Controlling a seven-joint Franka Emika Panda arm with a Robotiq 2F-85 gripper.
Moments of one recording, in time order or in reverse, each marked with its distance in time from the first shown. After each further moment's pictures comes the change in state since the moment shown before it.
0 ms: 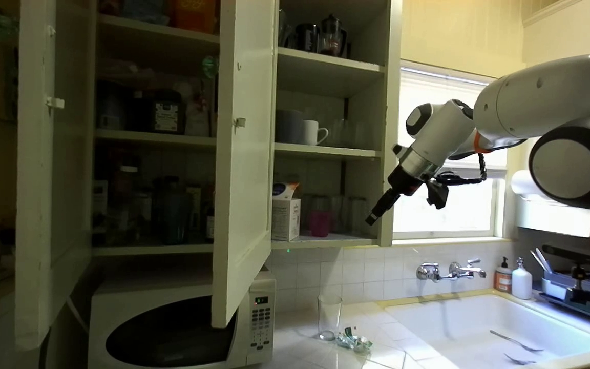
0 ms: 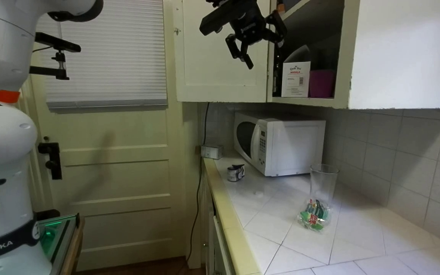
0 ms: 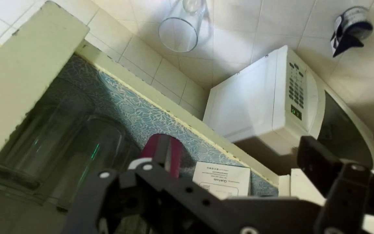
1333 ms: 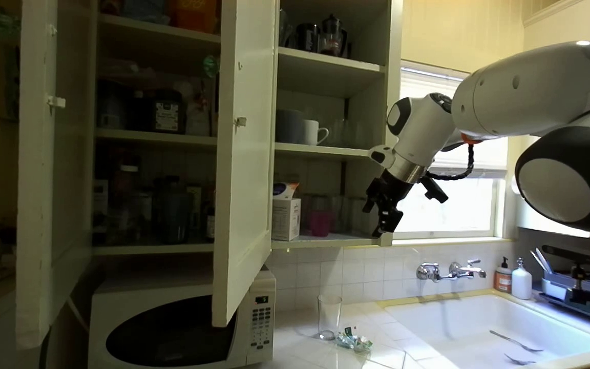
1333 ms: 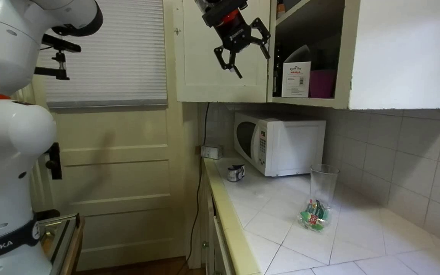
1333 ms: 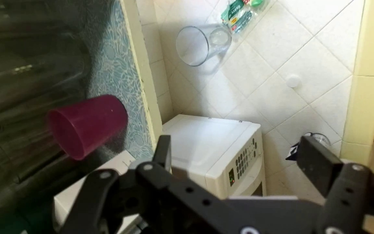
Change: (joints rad) arm 0.459 0.160 -0.477 -0.090 0.011 -0.002 -0.629
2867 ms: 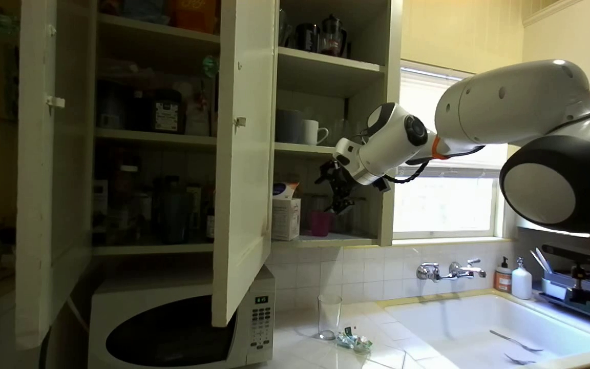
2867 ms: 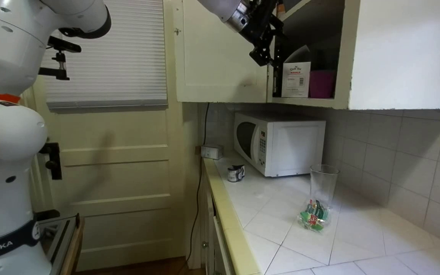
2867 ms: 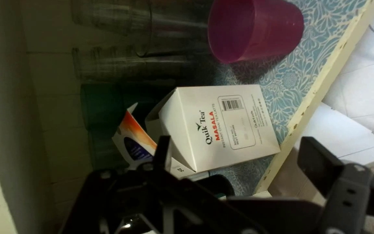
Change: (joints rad) arm -0.271 -0.023 0.380 0.141 0.228 -0.401 -0.520
